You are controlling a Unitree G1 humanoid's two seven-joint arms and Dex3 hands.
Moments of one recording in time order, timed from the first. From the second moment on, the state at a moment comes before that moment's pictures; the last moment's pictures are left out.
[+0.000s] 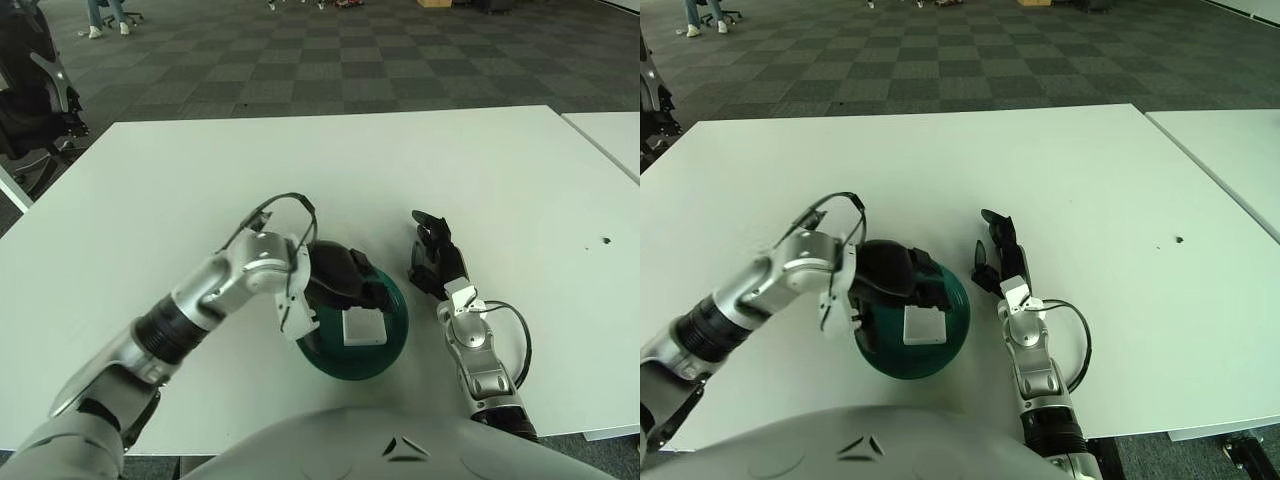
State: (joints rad) left arm -0.39 0.57 -0.53 -0.30 0.51 -0.35 -0.97; right arm 0.16 -0.03 0.10 0.11 -0.20 -0.13 -0.11
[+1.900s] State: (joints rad) left arm 0.37 0.05 0.02 -0.17 -0.13 -0.03 -0.19; right arm 0.09 -0.05 0.07 0.23 -0.14 -0.22 -0.06
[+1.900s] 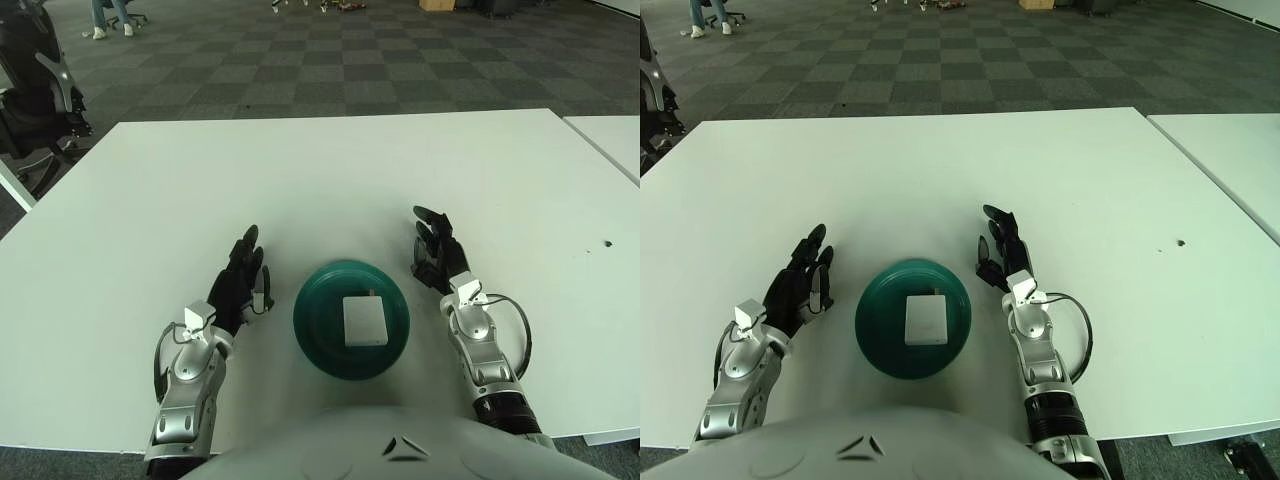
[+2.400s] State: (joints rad) left arm 0.40 -0.03 0.00 -0.06 0.04 -0.22 0.01; right arm 0.09 -0.06 0.06 0.23 -0.13 -0.23 -0.04
